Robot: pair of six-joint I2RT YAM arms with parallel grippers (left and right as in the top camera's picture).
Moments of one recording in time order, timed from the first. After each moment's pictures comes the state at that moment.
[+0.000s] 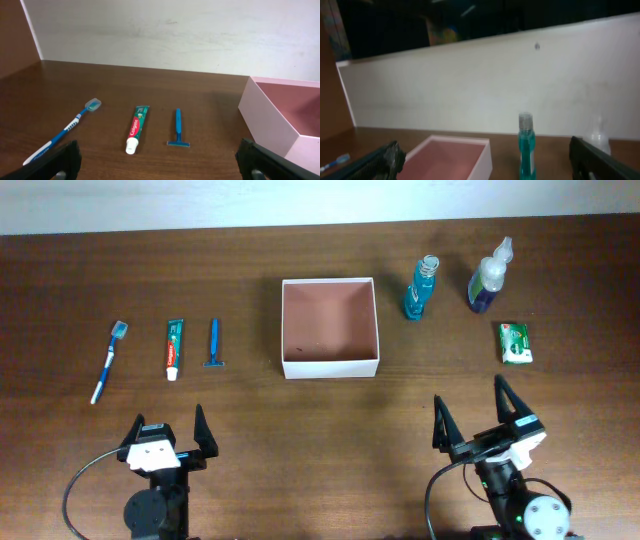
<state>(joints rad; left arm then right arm) 0.11 0.01 0.02 -0.08 -0.01 -0.05 0.01 0.05 0.07 0.24 -0.28 0.18</state>
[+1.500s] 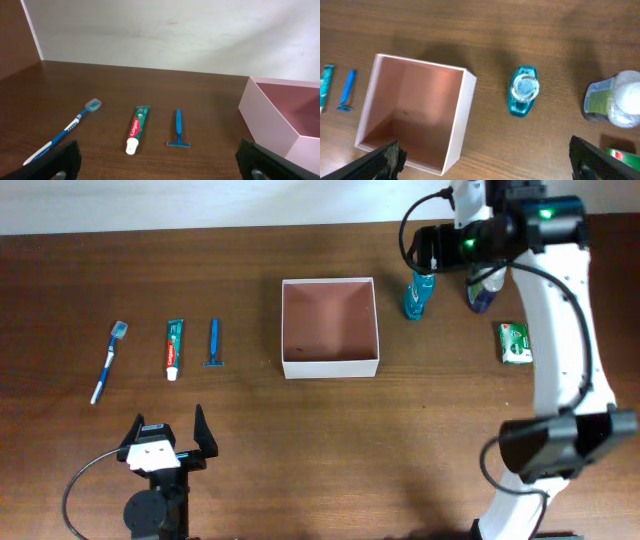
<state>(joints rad) 0.11 0.01 0.02 -0.08 -0.01 -0.05 0.06 2.01 2.24 -1.27 -0.25 -0.03</state>
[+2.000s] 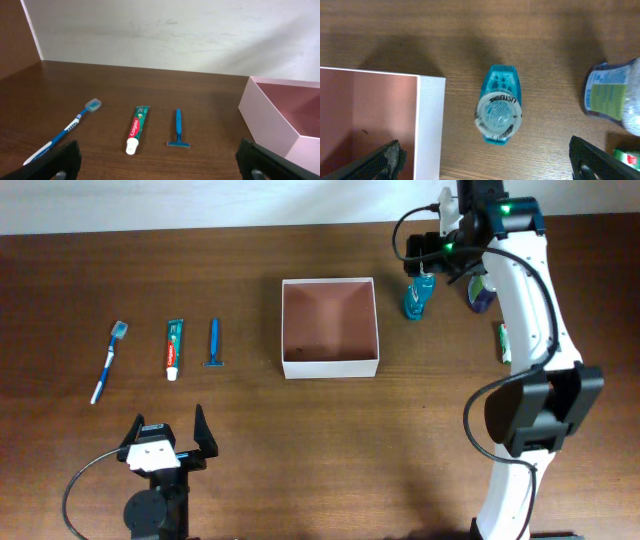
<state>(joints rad) 0.11 0.01 0.02 -0.08 -0.01 -0.05 0.06 2.18 2.24 -1.22 -0.15 0.05</state>
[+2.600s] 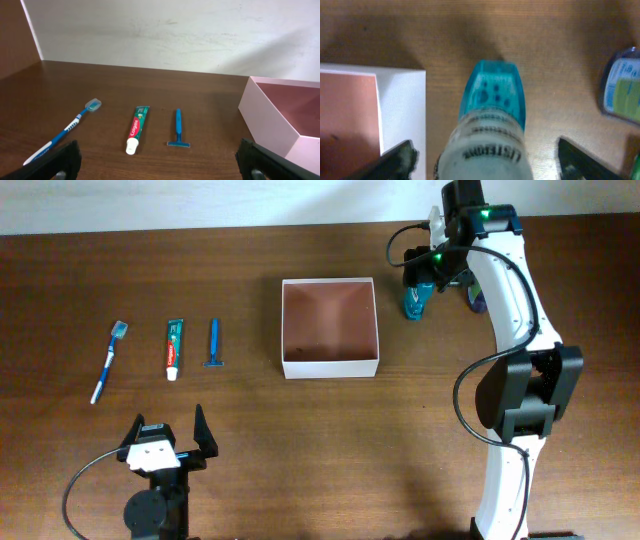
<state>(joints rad) 0.11 0.01 0.02 -0.08 -0.01 -0.05 0.06 2.29 2.24 -1.21 -0.13 0.05</state>
